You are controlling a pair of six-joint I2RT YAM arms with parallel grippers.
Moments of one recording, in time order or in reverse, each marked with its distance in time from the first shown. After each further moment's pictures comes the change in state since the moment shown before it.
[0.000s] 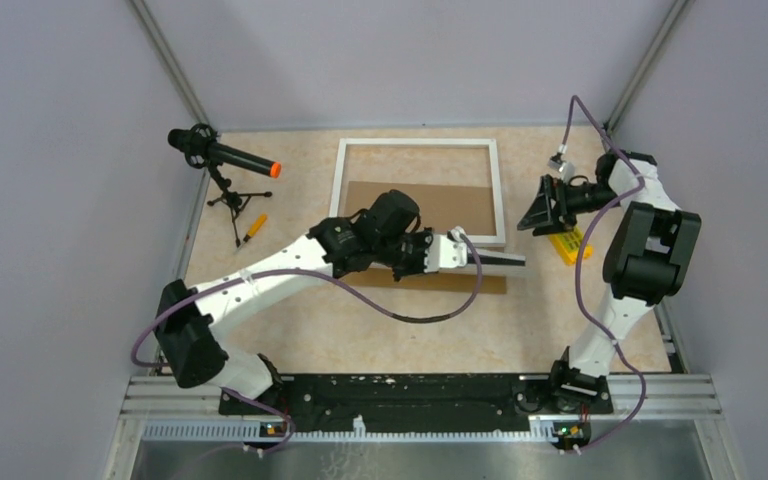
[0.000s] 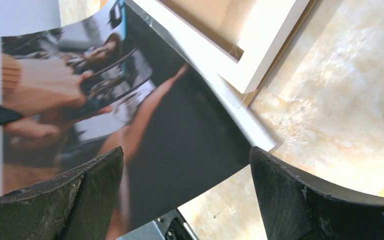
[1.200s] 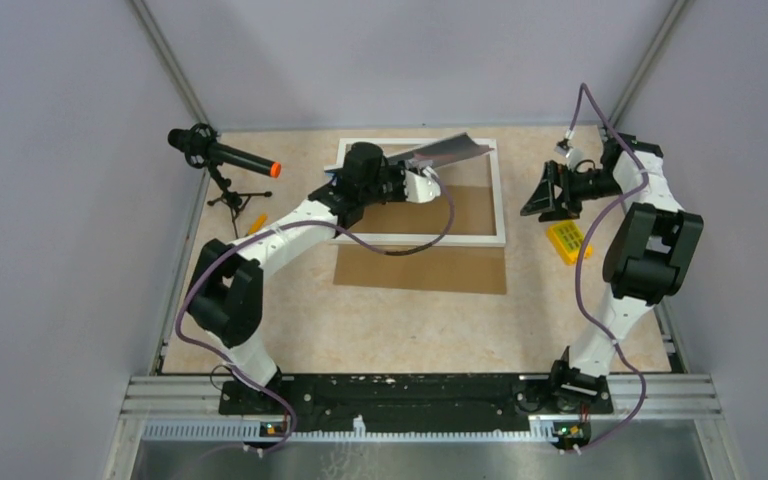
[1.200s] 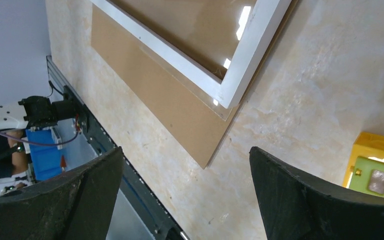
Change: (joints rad) left arm 0.346 0.218 0.060 0.556 -0.095 0.308; right arm 0.000 0.000 0.122 0.056 0.048 0.117
